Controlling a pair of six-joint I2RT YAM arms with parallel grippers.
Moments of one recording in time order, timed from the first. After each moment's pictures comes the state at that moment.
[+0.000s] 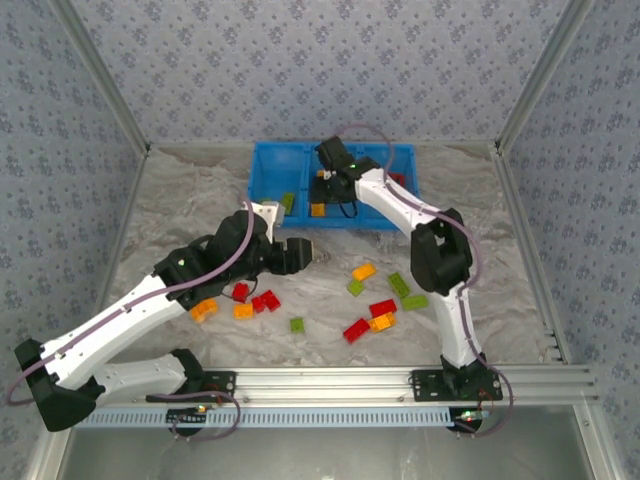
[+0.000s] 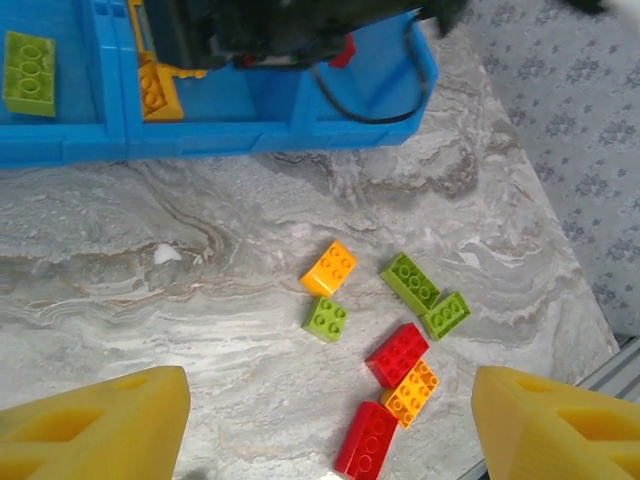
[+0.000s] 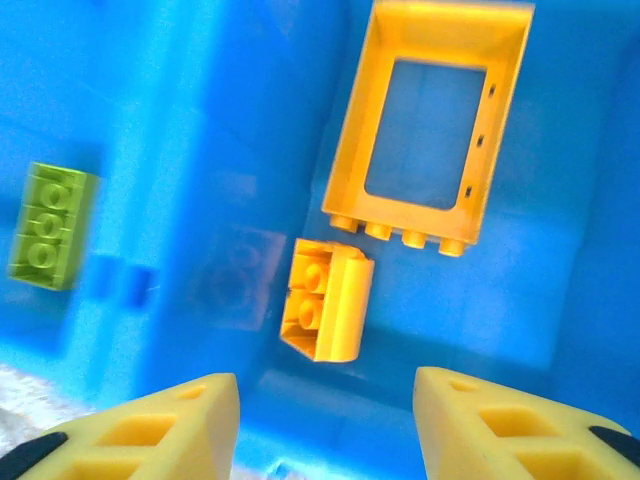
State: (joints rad) left arm -0.91 1.05 1.11 -0.68 -0.11 -0.69; right arm 0.58 2.12 1.91 -0.73 0.04 0.39
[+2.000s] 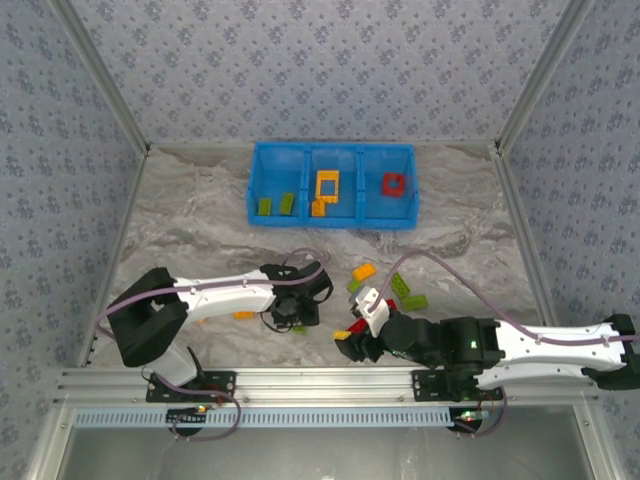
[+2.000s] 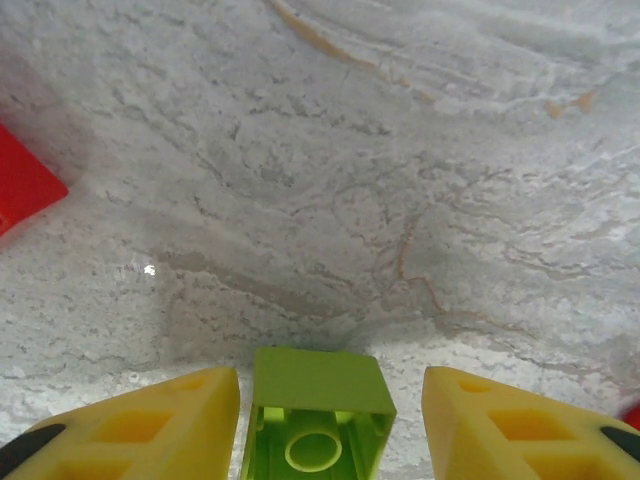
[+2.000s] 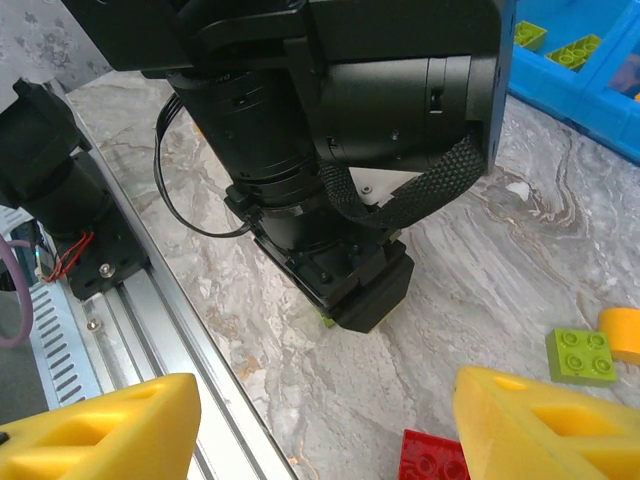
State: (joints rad) left arm -1.06 1.58 0.91 -0.71 -0.01 -1.09; right arm 1.51 0.72 0.67 -0.50 0.43 0.41
